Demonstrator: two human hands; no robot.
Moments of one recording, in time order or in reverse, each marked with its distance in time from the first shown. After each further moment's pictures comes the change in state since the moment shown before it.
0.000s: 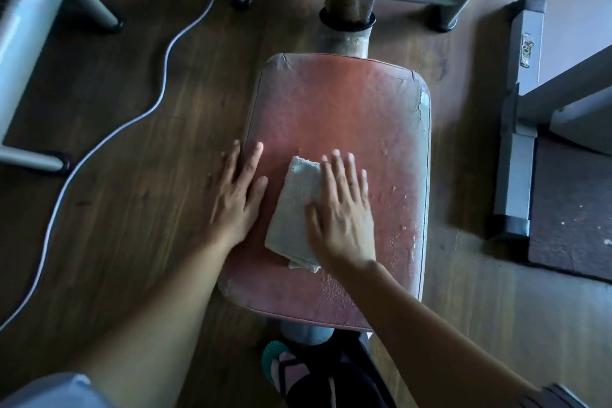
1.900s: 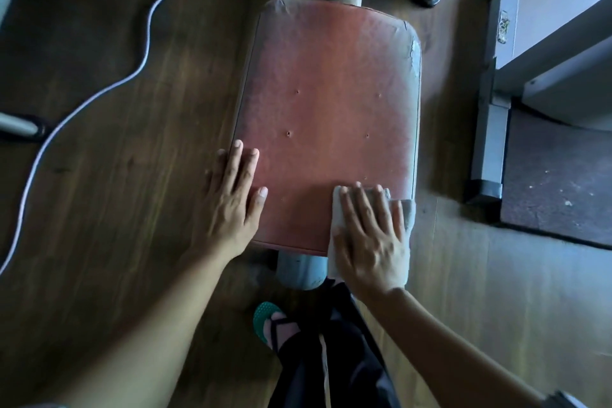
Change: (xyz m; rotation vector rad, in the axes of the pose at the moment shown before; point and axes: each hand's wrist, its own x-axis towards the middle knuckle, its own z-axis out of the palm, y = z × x) left_hand -0.106 -0.013 0.014 0.128 -0.031 0.136; right_hand -0.137 0.032 -0.012 -0.284 -0.078 0.001
